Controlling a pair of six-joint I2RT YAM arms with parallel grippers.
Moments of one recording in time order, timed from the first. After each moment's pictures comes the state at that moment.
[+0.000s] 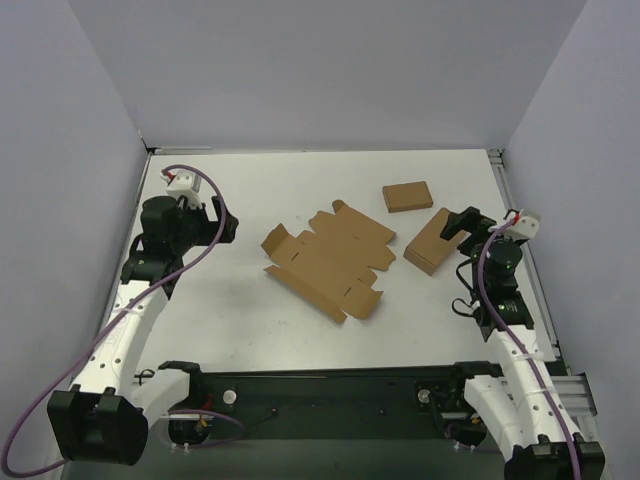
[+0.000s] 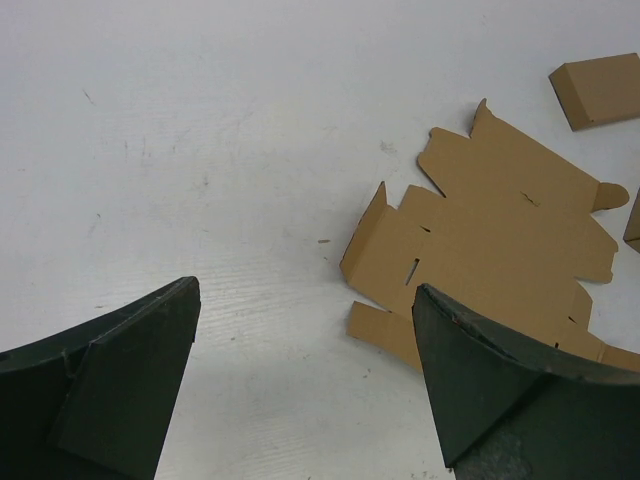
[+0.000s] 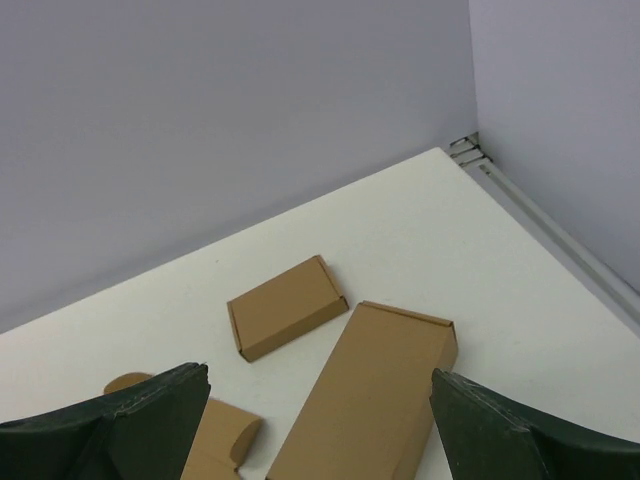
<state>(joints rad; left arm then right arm) -0.10 1.03 0.89 -0.26 0.16 -0.21 0.05 0.74 0.51 0.11 0.27 0.35</state>
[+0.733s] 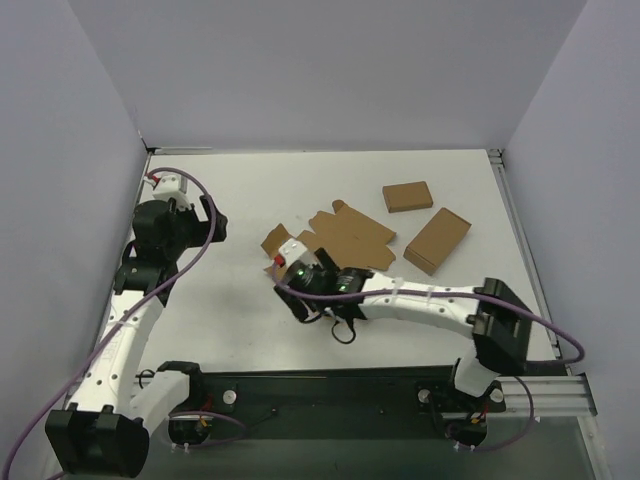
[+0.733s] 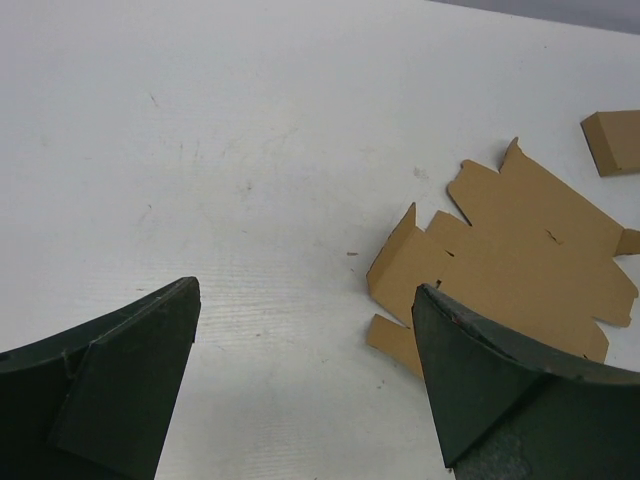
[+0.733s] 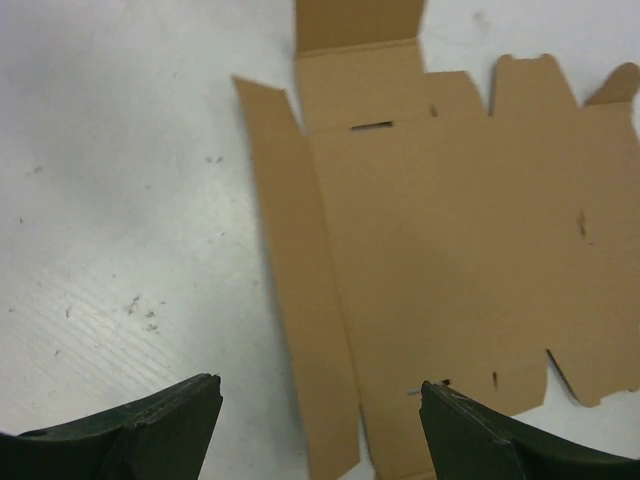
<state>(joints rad) -0.08 0.97 0.89 -0.31 0.07 -0.25 1.12 1.58 1.16 -0.49 0.48 0.23</state>
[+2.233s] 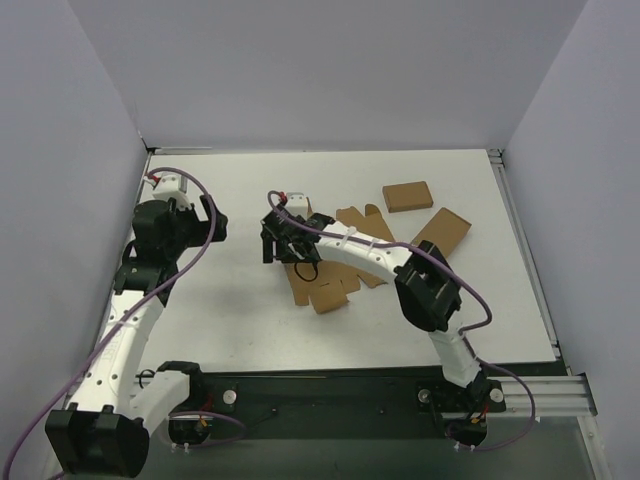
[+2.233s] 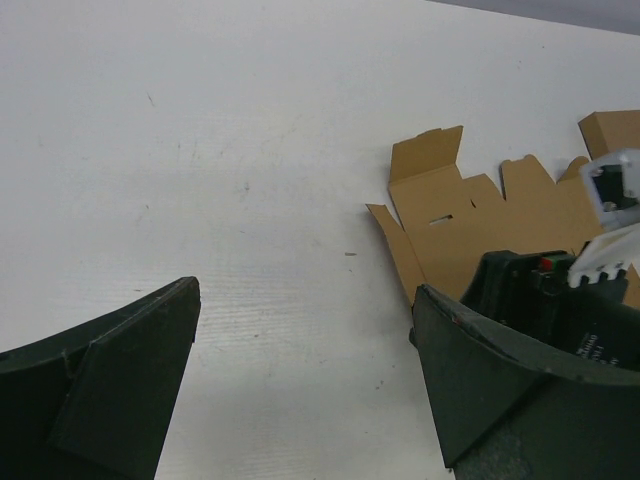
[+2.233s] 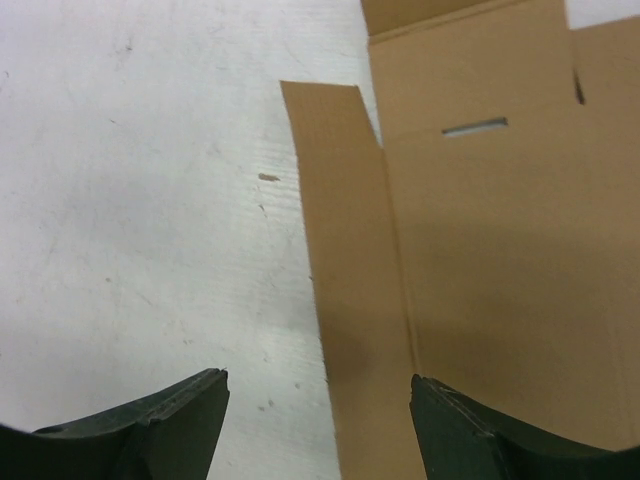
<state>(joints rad) -0.08 0.95 0.89 -0.30 0.06 -0.25 0.95 2.15 1.79 -0.62 0.30 0.74</state>
